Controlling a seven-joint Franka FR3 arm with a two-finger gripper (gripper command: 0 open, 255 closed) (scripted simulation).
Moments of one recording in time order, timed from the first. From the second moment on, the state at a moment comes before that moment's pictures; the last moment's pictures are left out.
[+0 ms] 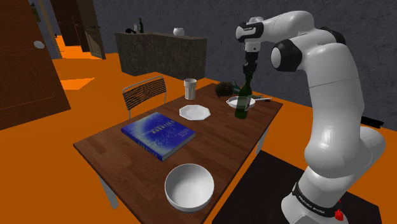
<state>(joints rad) -0.46 0.58 -0.44 -1.14 0.17 1.60 -0.73</state>
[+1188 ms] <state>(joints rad) -0.53 0.68 -0.43 -0.74 0.21 1.29 -0.70</state>
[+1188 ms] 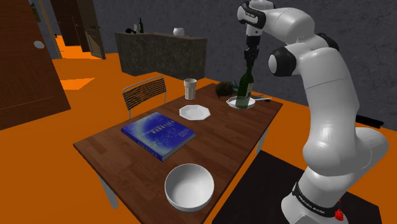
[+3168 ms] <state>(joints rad) -0.06 0.35 -0.35 -1.35 0.10 1.58 -0.27</state>
